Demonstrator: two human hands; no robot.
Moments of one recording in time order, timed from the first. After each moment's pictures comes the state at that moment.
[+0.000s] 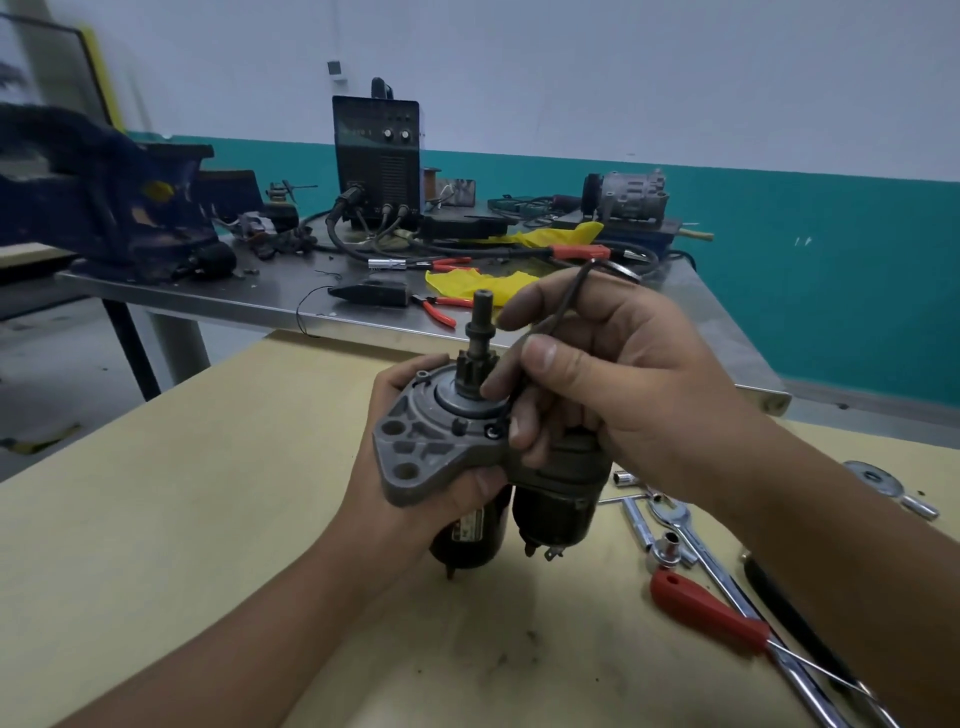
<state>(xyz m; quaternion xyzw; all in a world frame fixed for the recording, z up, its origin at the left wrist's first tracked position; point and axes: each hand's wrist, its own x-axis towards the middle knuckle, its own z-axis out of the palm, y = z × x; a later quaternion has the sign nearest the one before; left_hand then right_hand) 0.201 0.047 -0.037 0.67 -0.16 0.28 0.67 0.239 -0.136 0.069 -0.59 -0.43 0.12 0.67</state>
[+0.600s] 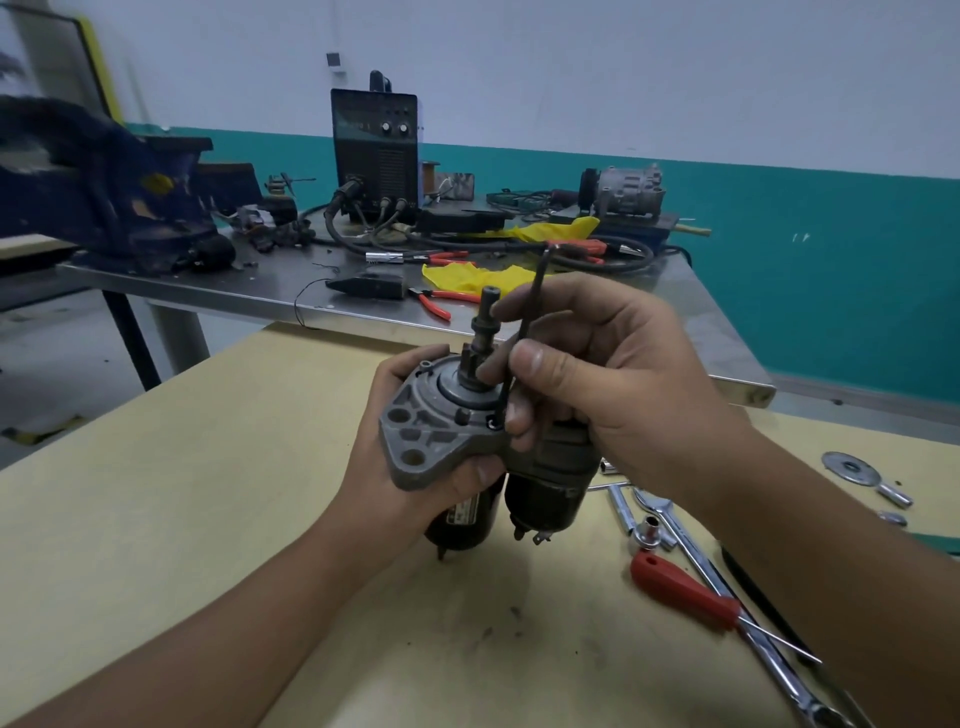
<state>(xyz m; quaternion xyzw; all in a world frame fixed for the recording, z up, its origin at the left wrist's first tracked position) 0.198 0.042 -0.035 0.69 -0.16 0.28 0.65 0.234 -0.143 0.063 -0.60 -0.42 0.09 0.68</state>
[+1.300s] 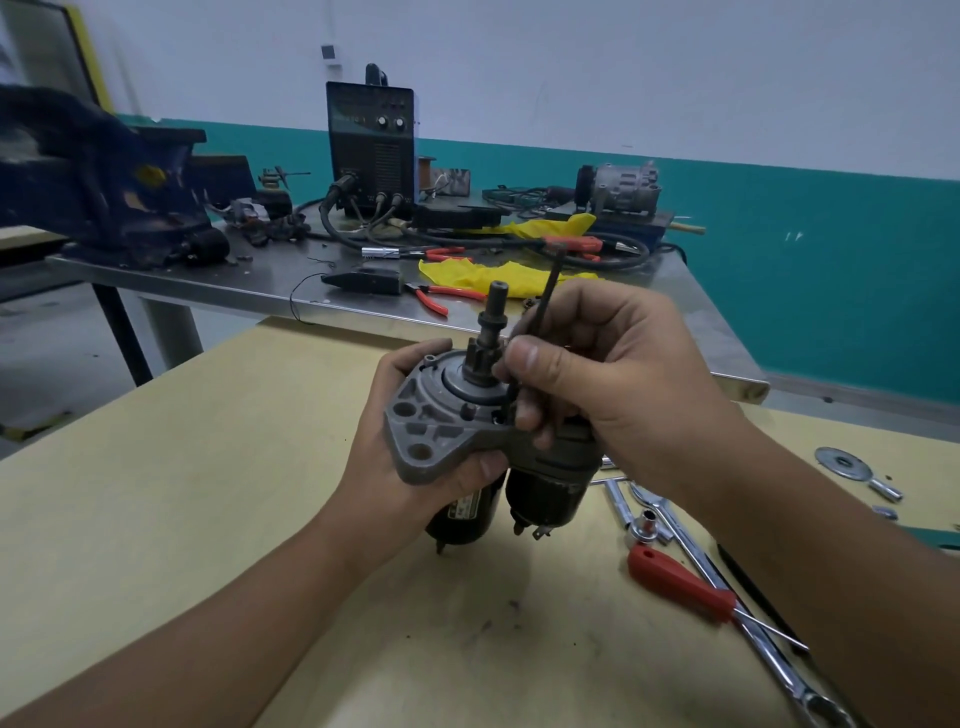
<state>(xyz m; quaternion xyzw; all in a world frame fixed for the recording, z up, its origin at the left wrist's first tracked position) 0.199 0.044 -0.035 0.70 -0.17 0.27 0.64 0.231 -0.142 0.063 -0.63 -0.40 0.06 0.67</state>
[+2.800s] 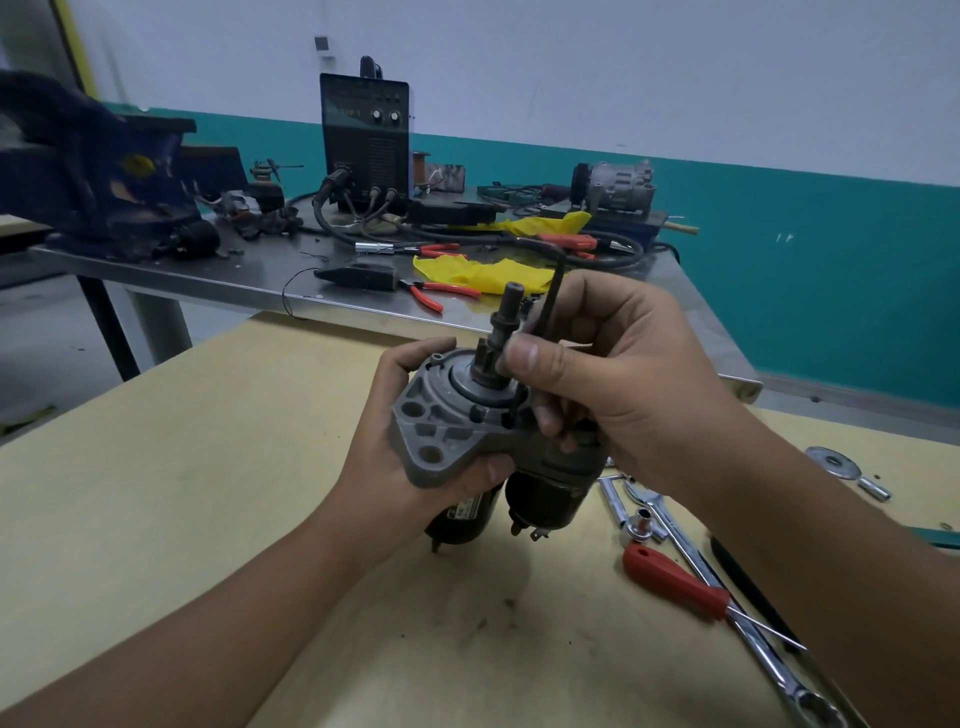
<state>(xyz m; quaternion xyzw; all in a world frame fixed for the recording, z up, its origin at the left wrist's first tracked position) 0.200 0.042 -0.033 0.71 -0.18 0.27 0.62 0.238 -0.146 0.061 -0.62 -0.40 0.06 0.67</state>
